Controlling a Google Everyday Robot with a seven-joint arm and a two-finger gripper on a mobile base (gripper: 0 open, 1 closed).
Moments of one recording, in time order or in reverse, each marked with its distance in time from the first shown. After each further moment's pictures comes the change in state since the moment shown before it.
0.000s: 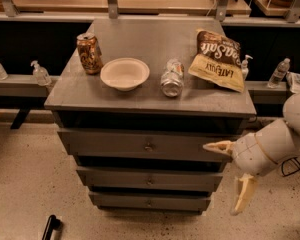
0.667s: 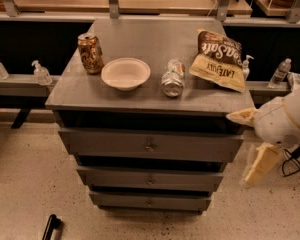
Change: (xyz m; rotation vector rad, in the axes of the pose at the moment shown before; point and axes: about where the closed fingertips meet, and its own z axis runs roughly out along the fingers) arm -0.044 -0.018 -0.098 0.168 0.132 0.203
